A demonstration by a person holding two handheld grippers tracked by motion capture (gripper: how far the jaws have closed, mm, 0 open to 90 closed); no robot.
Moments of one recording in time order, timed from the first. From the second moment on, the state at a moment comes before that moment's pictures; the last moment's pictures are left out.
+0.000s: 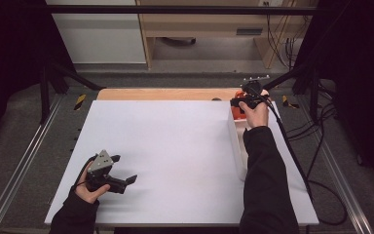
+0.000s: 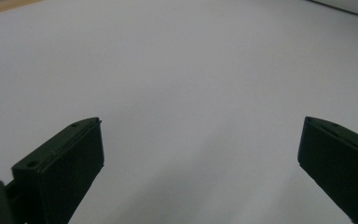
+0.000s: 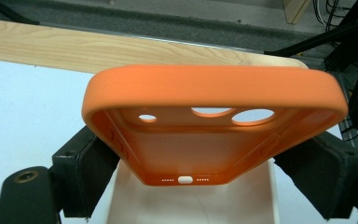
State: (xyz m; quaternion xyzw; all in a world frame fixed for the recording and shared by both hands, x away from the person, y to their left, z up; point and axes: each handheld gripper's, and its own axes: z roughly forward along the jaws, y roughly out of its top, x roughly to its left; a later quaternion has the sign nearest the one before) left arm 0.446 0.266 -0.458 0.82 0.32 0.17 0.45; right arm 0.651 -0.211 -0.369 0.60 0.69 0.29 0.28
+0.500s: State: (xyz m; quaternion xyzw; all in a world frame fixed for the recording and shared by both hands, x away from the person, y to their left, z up) left arm 0.447 0.266 -0.458 0.82 0.32 0.17 0.45; right arm 0.658 -0.211 -0.386 0.62 0.68 0.28 0.27
